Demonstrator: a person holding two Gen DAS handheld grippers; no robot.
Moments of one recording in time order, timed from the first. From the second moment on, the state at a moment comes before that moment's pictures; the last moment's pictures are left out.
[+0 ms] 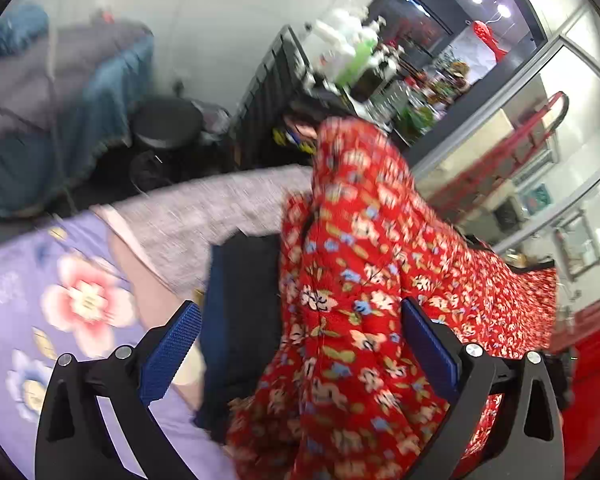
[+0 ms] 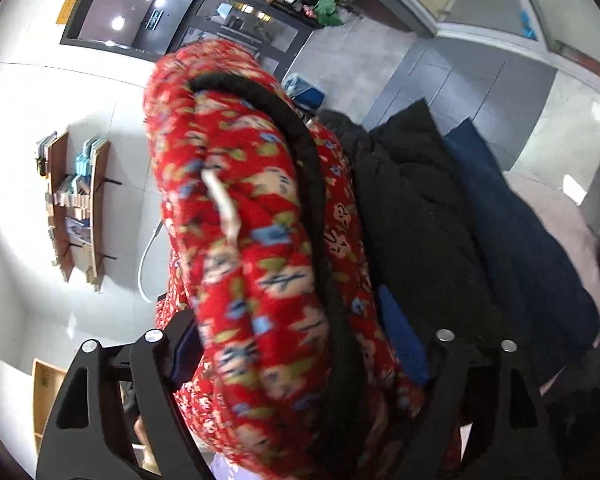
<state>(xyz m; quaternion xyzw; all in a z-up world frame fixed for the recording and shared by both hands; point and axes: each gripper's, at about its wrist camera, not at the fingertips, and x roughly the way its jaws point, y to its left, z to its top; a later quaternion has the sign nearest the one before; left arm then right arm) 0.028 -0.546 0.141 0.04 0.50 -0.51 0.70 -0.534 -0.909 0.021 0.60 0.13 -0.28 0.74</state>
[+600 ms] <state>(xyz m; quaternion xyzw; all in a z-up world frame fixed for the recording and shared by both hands) -0.083 -0.509 0.233 0.17 0.47 -0.53 0.69 -0.463 -0.782 0.179 0.35 0.30 -0.39 0.80</state>
